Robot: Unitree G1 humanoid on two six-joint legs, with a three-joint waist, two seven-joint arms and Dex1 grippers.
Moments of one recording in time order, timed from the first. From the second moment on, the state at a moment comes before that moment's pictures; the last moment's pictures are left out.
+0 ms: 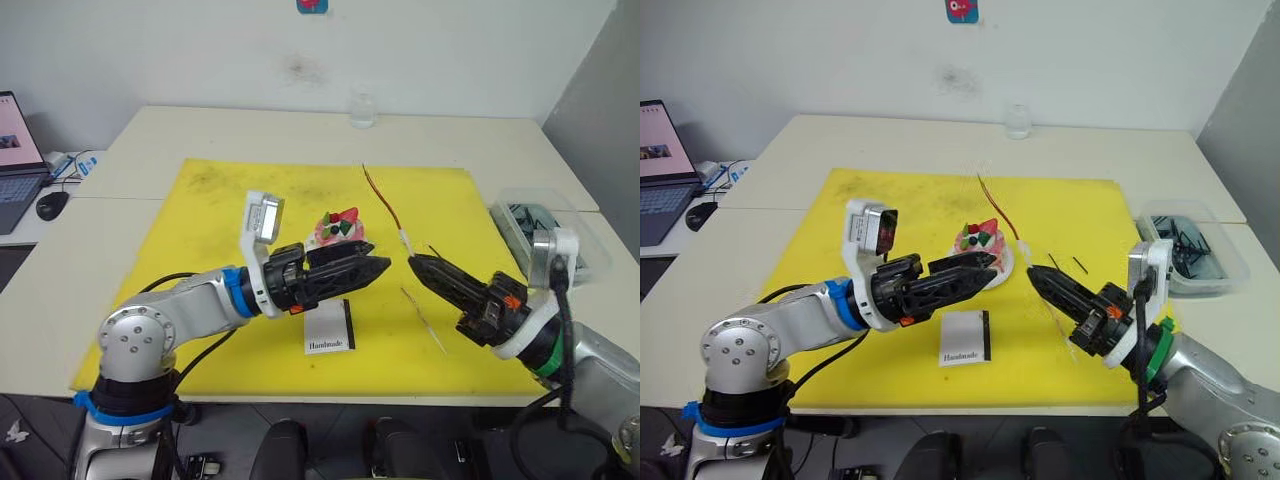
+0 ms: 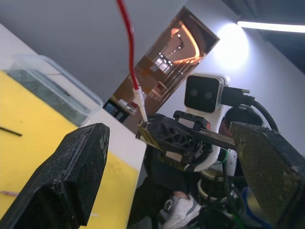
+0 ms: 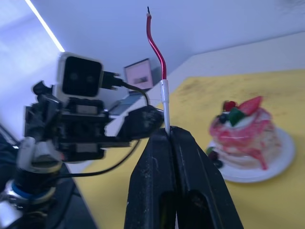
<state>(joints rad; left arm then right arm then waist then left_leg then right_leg) -0.43 0.50 0.07 -0.43 -1.65 1.01 -0.30 -0.06 -0.55 -0.27 -0.87 1.55 0.82 0.01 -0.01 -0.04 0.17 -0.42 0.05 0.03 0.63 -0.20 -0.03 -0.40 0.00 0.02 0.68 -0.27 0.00</state>
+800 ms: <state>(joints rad) -0.44 0.44 0.03 -0.36 -1.88 0.91 -0.15 -0.12 -0.68 -0.08 -0.85 1.75 0.63 -0.13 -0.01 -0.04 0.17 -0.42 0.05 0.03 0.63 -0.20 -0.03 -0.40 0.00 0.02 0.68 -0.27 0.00</state>
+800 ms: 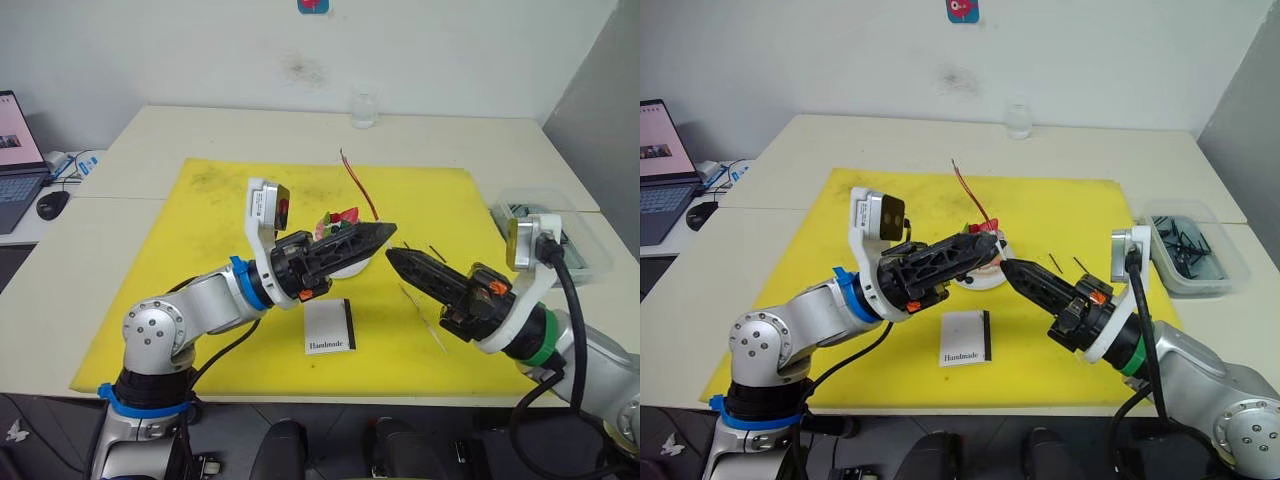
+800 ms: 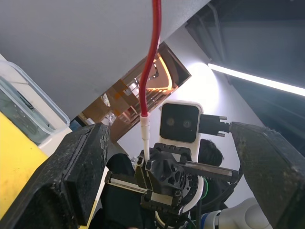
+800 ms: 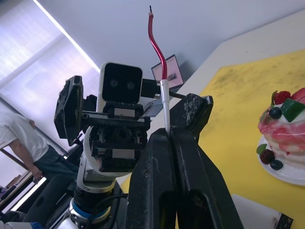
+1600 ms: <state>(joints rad) -0.42 0.46 0.02 -0.35 -1.82 0.93 -0.23 -0.11 -0.70 -0.04 -0.87 1.75 0.61 -0.13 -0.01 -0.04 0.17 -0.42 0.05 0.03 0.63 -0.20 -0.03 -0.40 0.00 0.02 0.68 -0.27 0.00</state>
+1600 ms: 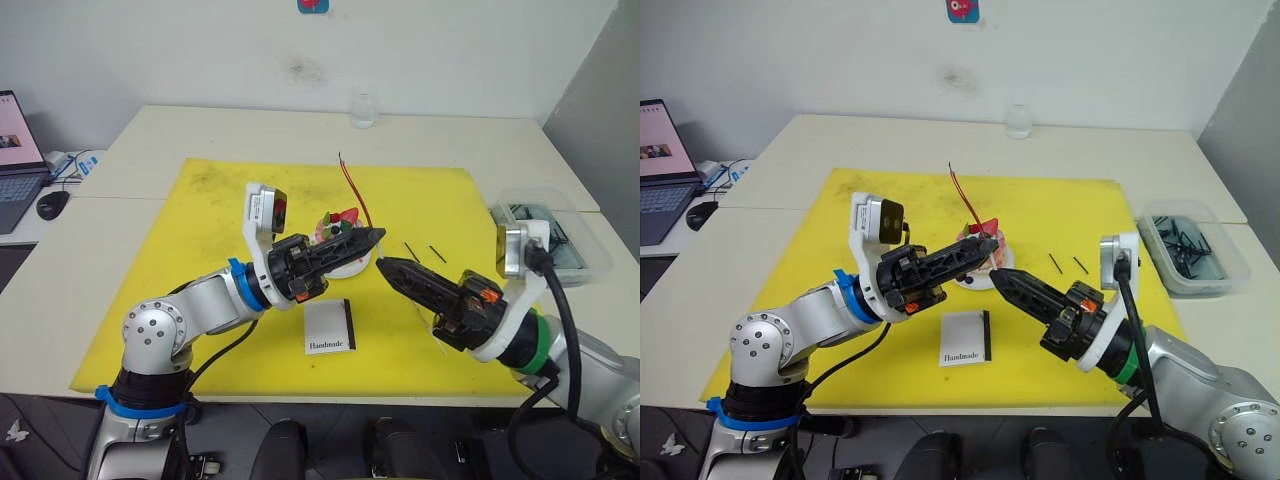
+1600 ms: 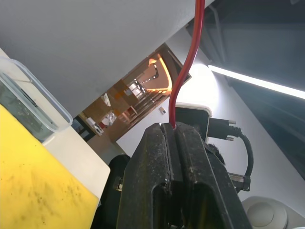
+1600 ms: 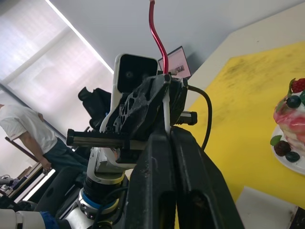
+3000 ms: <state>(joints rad) -0.56 0.45 0.02 0.13 -0.54 0.35 -0.79 -0.37 -0.78 0.10 -0.81 0.88 0.87 0.26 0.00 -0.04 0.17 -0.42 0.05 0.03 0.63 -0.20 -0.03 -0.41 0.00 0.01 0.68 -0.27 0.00</state>
